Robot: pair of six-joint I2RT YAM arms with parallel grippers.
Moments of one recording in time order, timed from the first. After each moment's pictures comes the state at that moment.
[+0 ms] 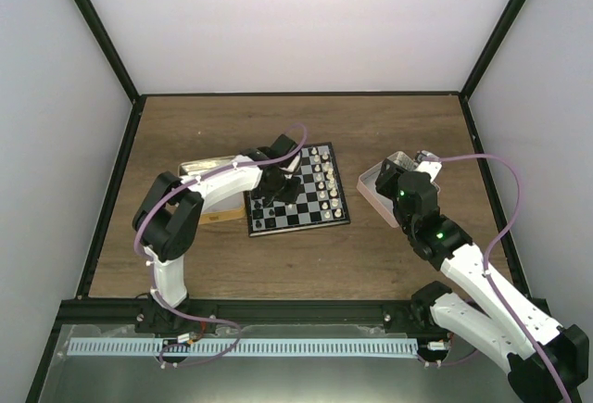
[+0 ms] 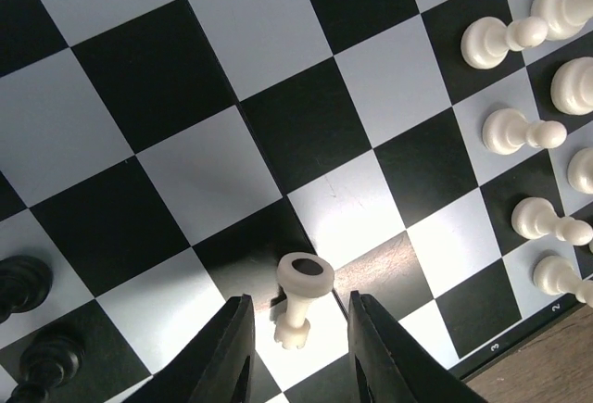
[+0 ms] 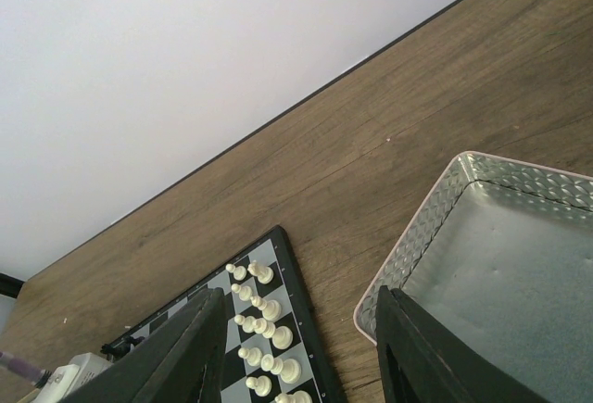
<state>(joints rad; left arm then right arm) -0.67 1.89 1.35 -0.67 0.13 -0.42 0.52 0.79 0.62 -0.18 0.45 0.76</state>
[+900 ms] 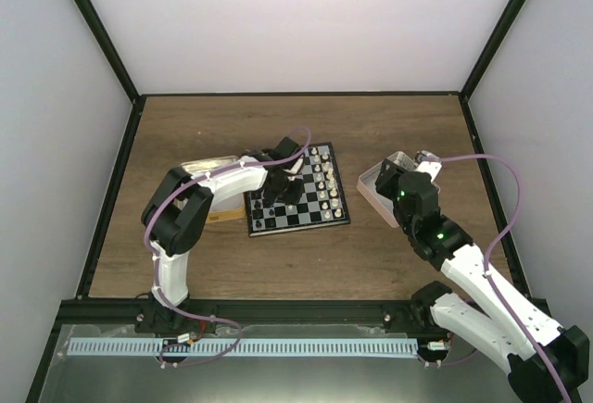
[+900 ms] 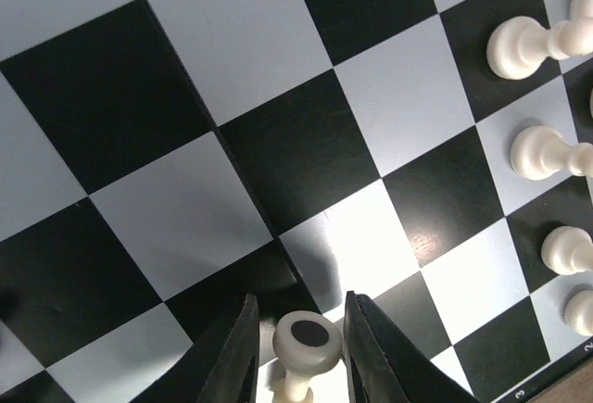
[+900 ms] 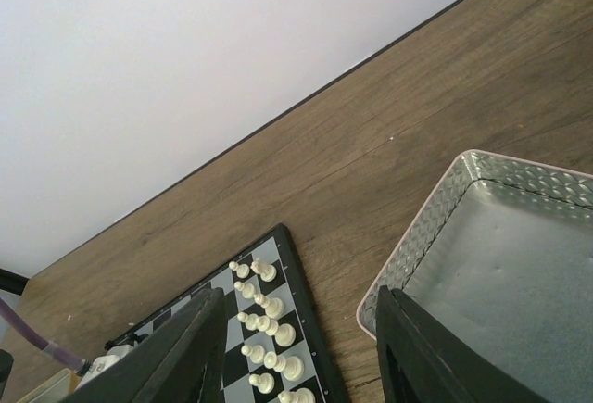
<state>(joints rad) -0.67 1.96 1.36 -0.63 0.14 -0.41 0.52 0.79 0.62 -0.18 0.44 0.76</state>
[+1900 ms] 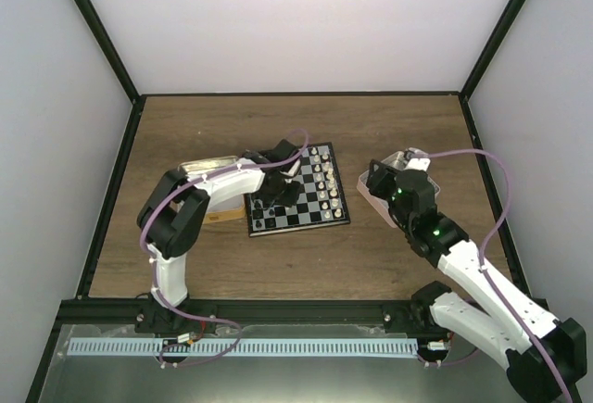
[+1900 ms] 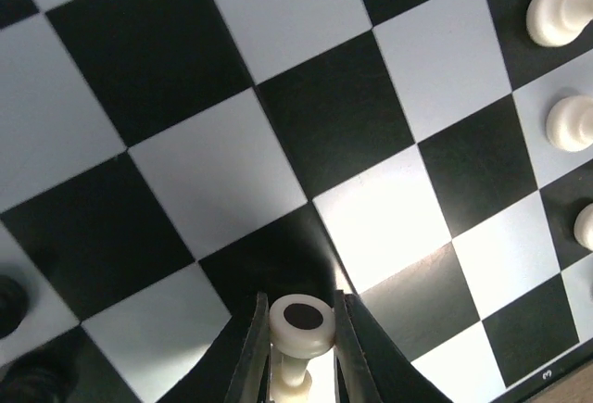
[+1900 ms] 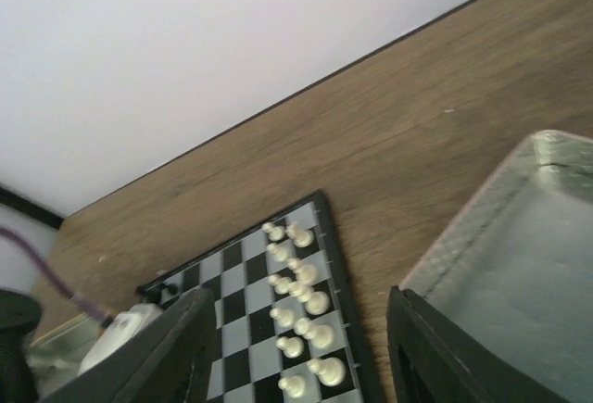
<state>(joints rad) -0.67 1.94 1.33 -0.64 0.12 -0.41 0.52 0.82 0.62 -0.16 0.34 0.73</state>
